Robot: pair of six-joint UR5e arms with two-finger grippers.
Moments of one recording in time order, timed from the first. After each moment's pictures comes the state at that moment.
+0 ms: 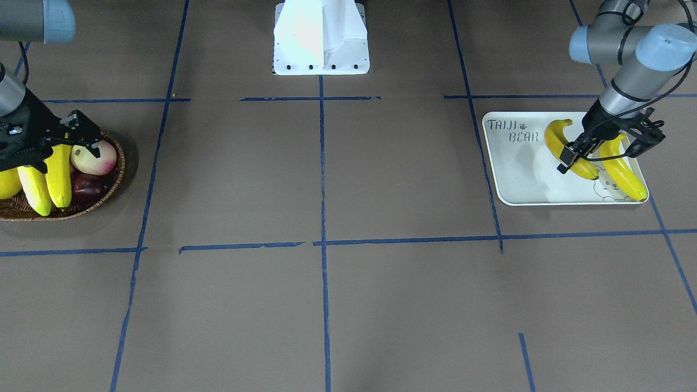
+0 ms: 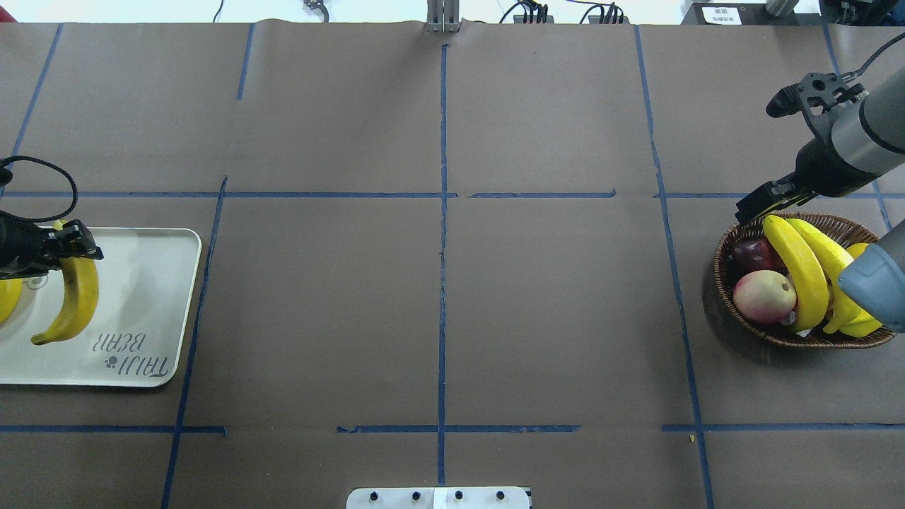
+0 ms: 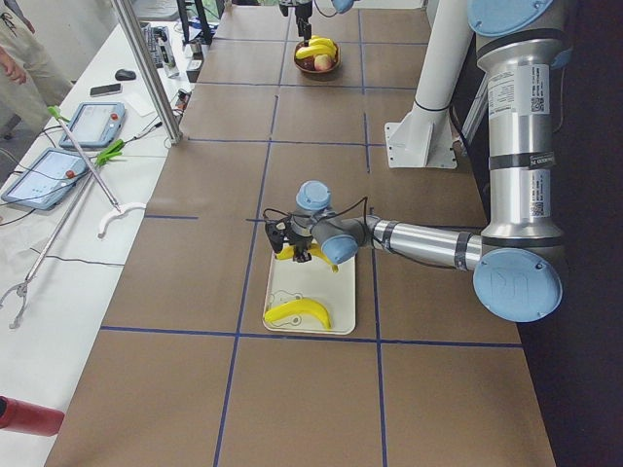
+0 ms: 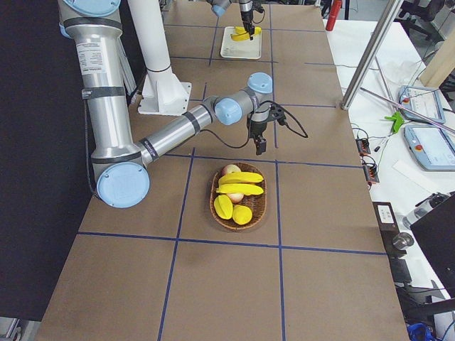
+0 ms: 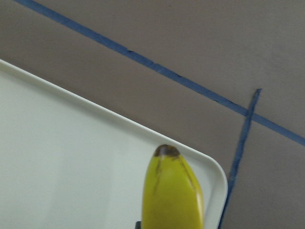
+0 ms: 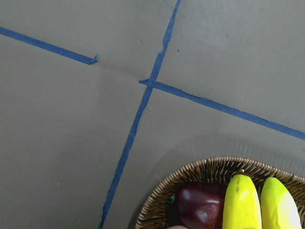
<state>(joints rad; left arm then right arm) -0.91 -1.46 -1.69 -2.33 -2.03 -1.44 1.02 -1.45 1.98 -1.60 2.18 0.39</state>
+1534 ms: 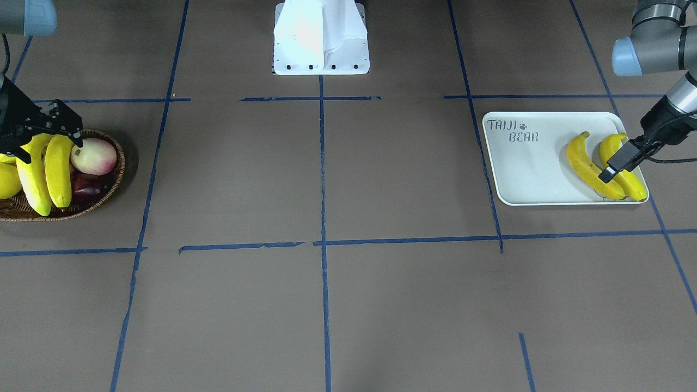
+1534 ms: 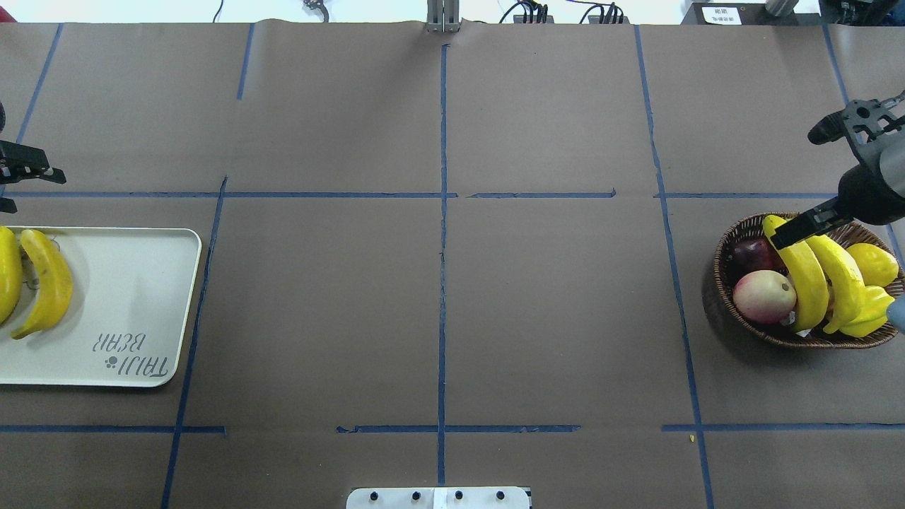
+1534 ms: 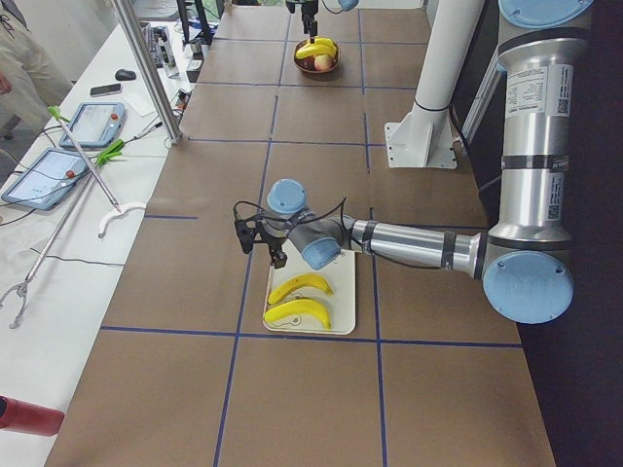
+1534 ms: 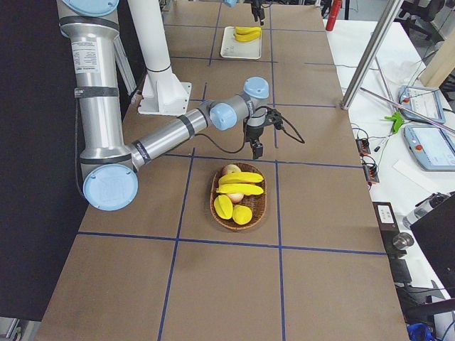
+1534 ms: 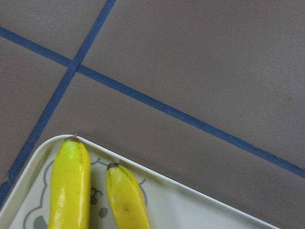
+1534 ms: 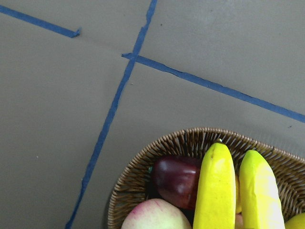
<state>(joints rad) -1.15 -1.55 -1.70 -2.31 -2.24 -1.30 1.03 -1.63 2.01 -1.44 2.19 0.37</state>
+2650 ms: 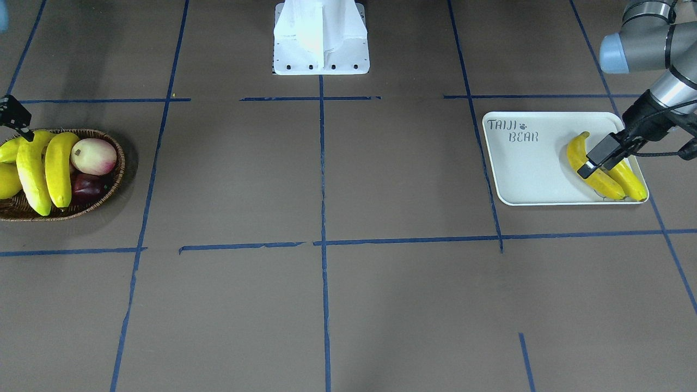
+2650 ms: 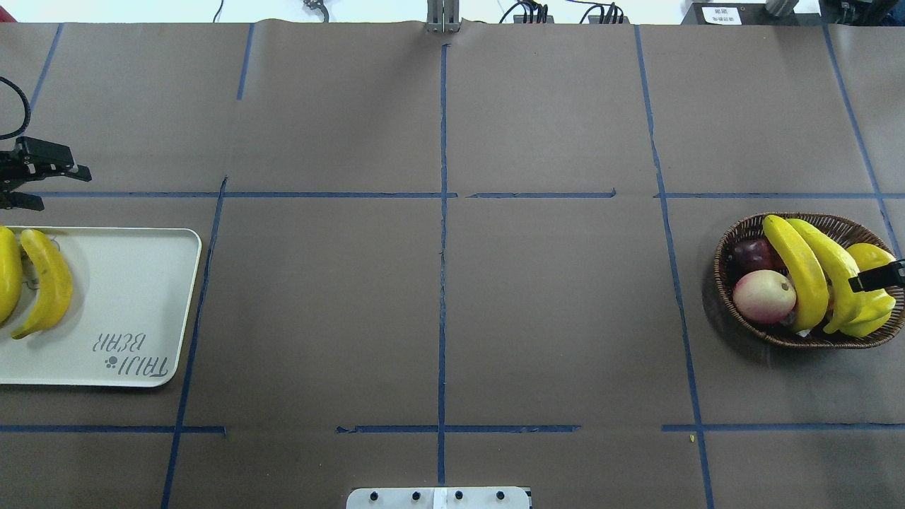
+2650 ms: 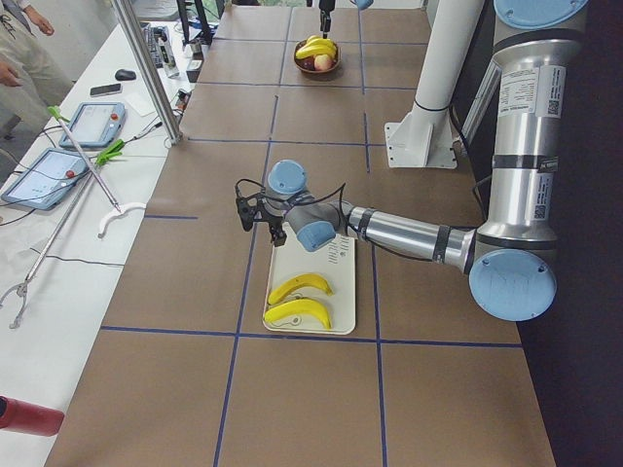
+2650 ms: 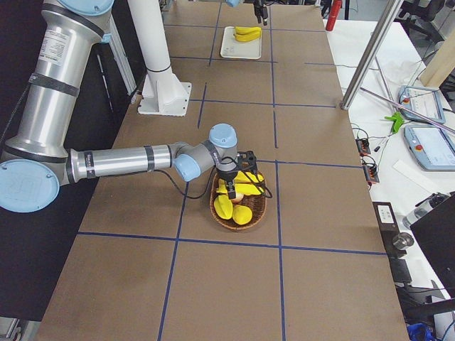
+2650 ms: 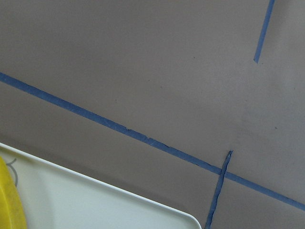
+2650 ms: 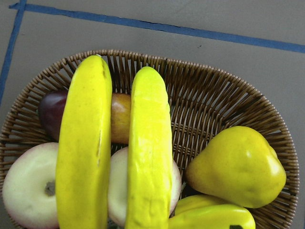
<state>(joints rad) -1.12 -1.56 -1.73 -2.32 -2.25 -1.32 1.08 -1.88 1.90 -1.01 2.19 0.58</state>
